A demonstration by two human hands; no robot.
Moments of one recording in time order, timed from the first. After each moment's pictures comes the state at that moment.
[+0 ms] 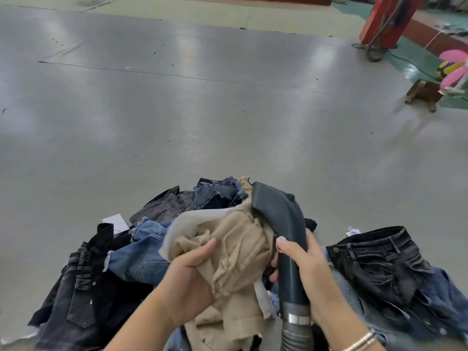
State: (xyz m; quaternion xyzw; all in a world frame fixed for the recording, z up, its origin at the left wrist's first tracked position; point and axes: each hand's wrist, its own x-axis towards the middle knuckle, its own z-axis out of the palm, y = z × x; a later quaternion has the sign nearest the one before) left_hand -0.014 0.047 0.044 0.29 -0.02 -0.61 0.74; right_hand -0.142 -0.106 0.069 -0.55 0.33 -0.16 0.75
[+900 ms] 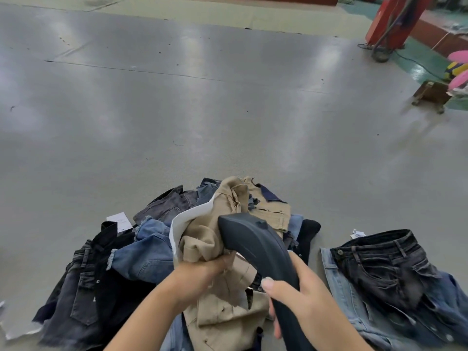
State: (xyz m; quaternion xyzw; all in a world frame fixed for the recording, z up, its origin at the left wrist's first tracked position) left_hand -0.009 0.044 0.032 0.67 -0.07 -0.42 0.61; right_hand -0.158 -0.082 0.090 -0.70 0.27 -0.02 0.67
